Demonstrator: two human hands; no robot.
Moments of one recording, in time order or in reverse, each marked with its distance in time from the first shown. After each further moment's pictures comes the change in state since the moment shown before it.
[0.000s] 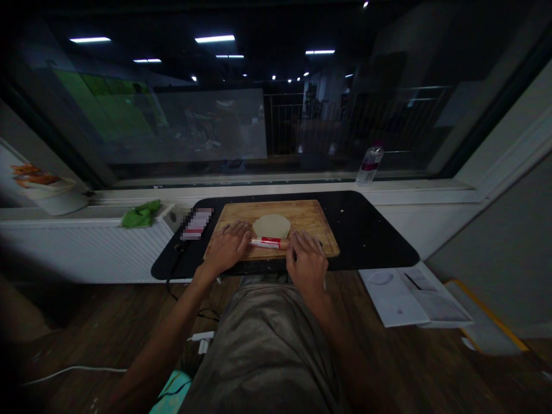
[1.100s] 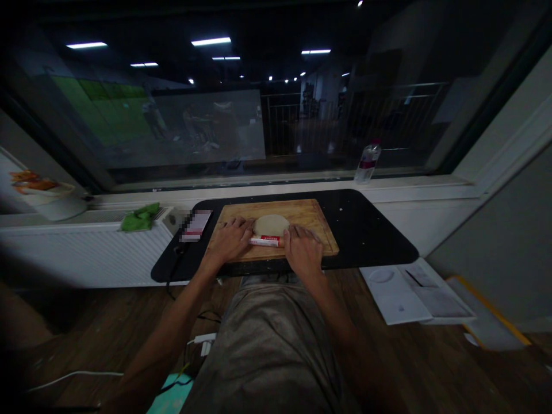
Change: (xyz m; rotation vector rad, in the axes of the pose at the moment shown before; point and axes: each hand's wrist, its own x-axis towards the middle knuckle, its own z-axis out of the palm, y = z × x) left_hand 0.027 0.006 -0.019 0.140 -0.124 -0.023; right_hand 0.042 -0.019 -0.016 -0.200 -0.241 0.072
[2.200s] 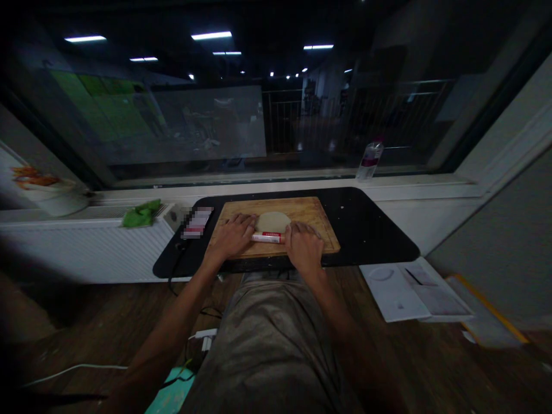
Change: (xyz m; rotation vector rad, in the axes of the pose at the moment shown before) left_hand 0.003 -0.003 0.006 -0.075 0.028 0.017; right_hand 0.005 -0.002 0.004 0.005 0.028 0.036
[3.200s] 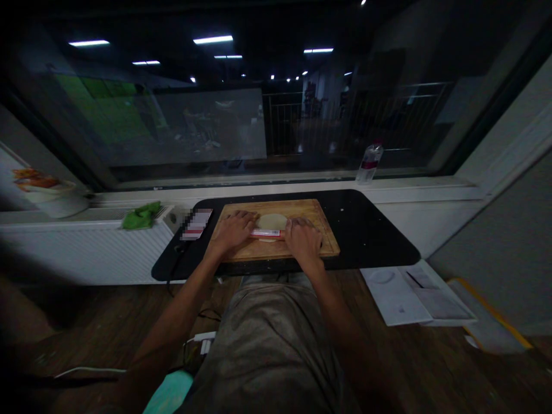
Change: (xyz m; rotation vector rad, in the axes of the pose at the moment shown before) left_hand 0.029 -0.007 0.000 -0.024 -0.010 -0.011; right_hand 0.030 0.002 0.004 0.002 -0.025 0.050
